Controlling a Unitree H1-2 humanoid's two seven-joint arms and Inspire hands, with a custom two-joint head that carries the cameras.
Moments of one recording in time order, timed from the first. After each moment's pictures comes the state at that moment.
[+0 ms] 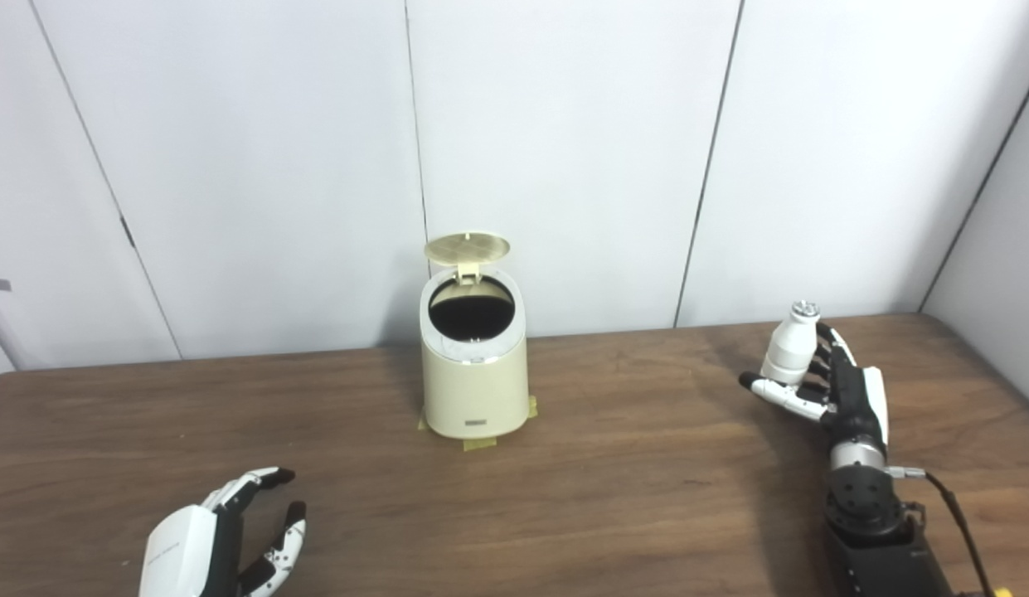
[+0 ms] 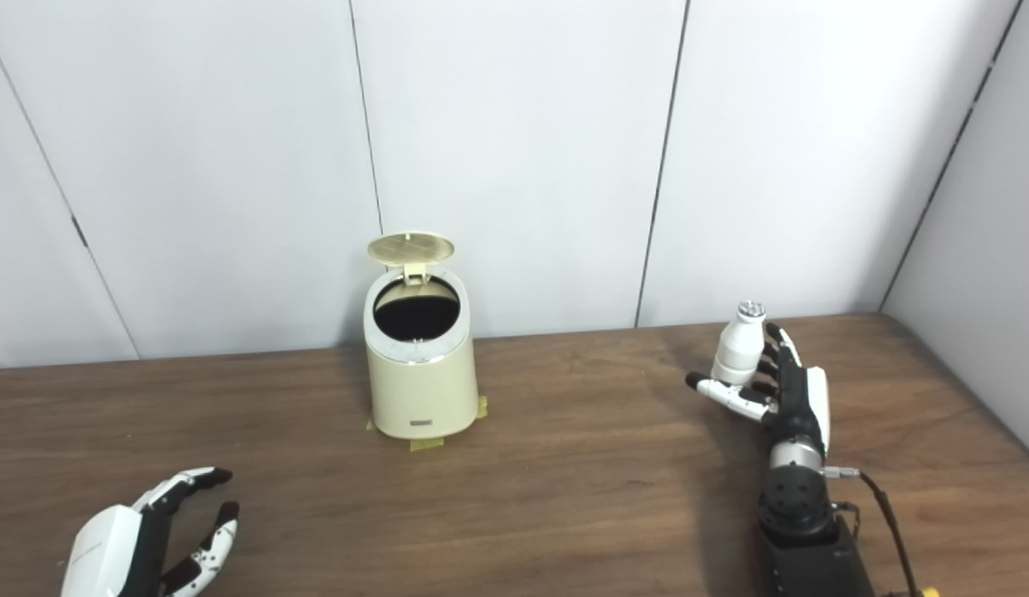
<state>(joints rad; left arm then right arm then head) 0.03 0.22 -0.08 -0.19 0.74 0.11 0.18 -0.45 -0.29 -0.22 0.50 -0.17 0.10 -0.30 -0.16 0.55</state>
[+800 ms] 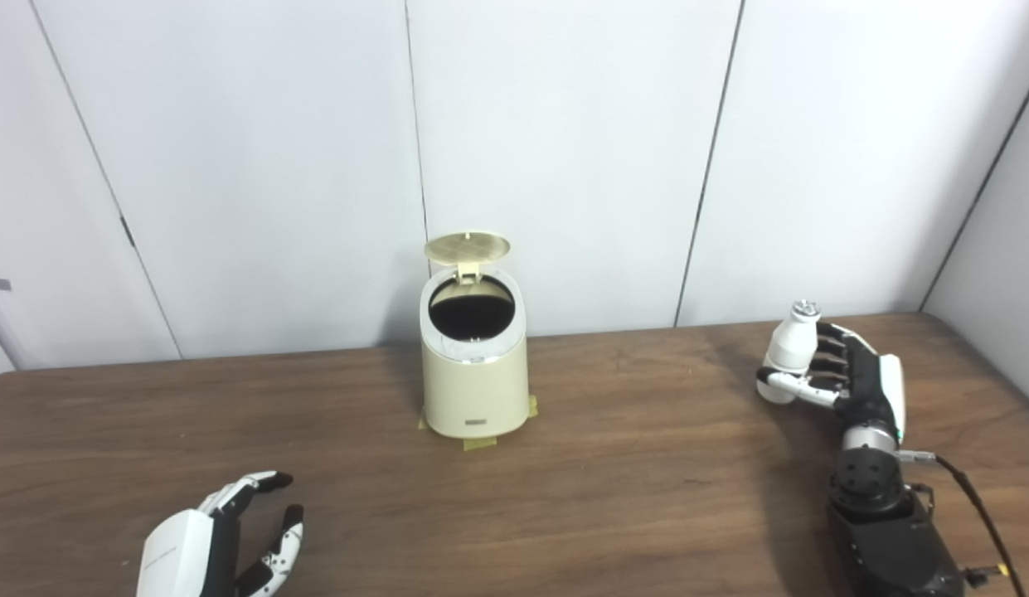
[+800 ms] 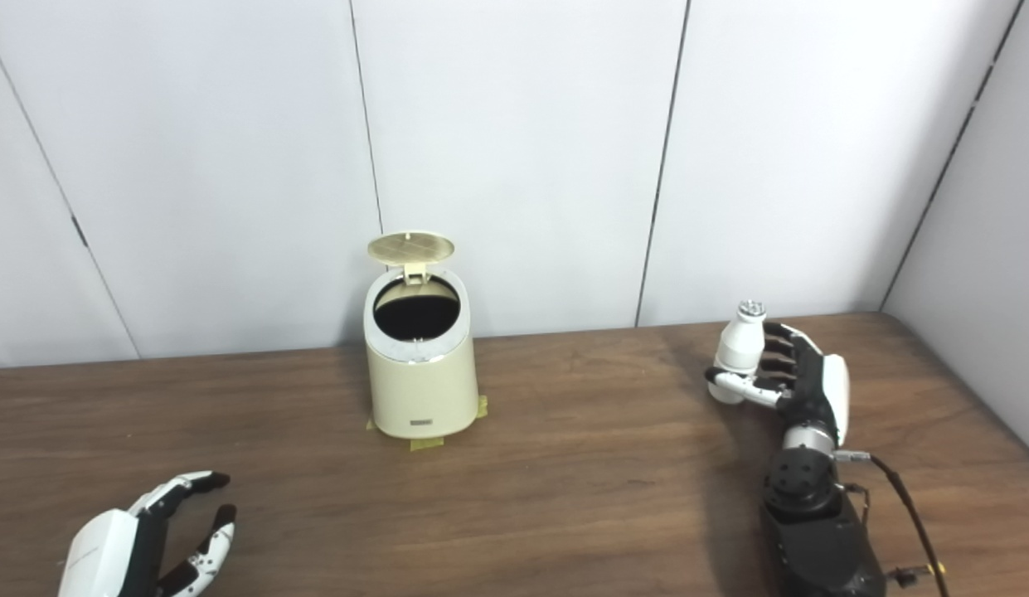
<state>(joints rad) 0.04 0.22 -0.07 -0.19 0.75 0.10 0.19 -0.50 -0.33 -0.20 0.63 -0.21 0.03 -0.47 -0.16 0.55</state>
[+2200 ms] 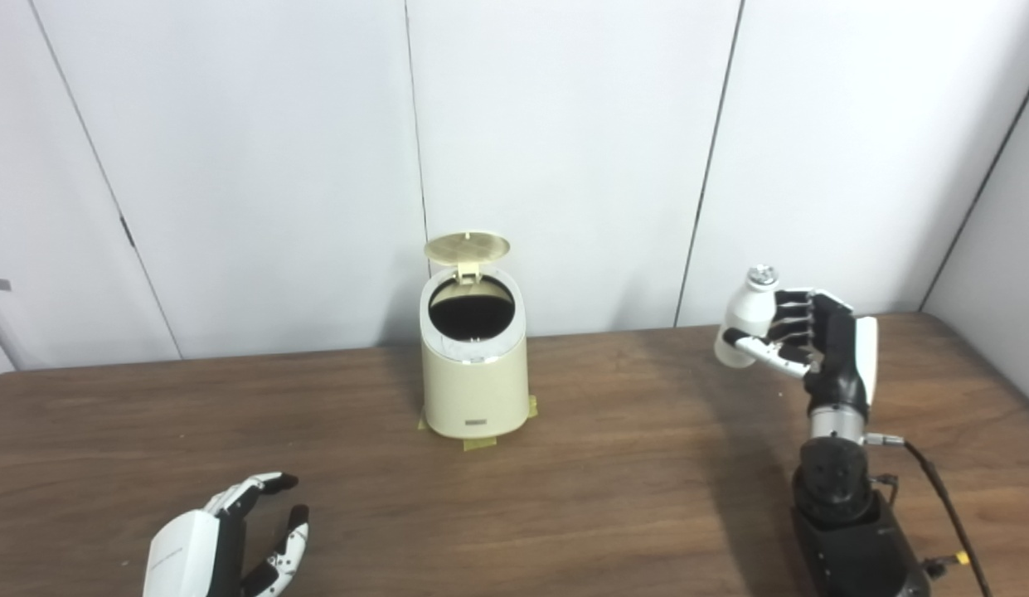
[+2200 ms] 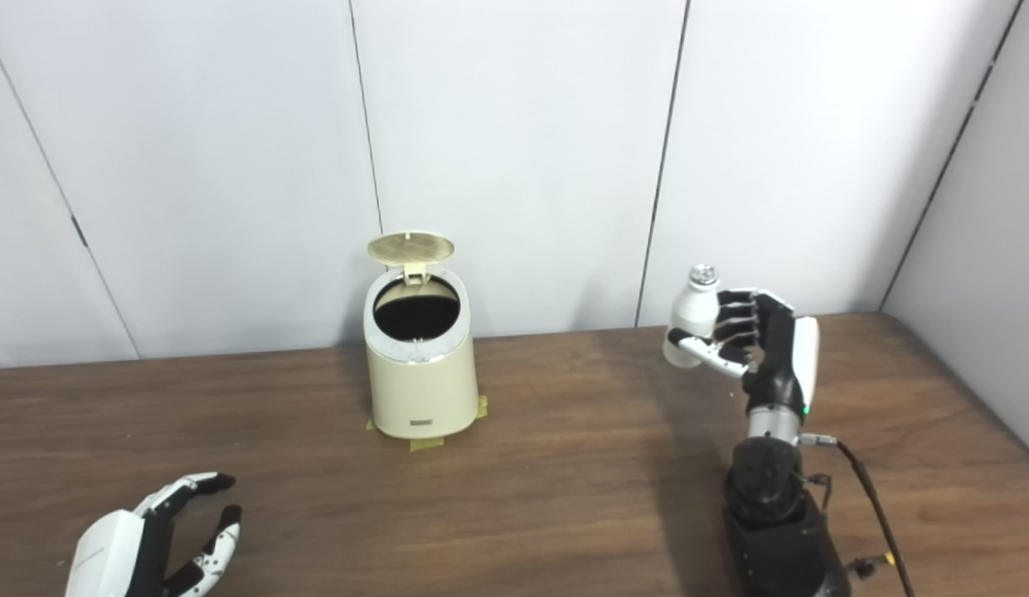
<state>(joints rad) 0.04 0.21 -0.08 -0.18 0.76 0.10 0.19 -0.47 -0.25 -0.15 0.43 -0.21 -0.11 -0.44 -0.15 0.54</state>
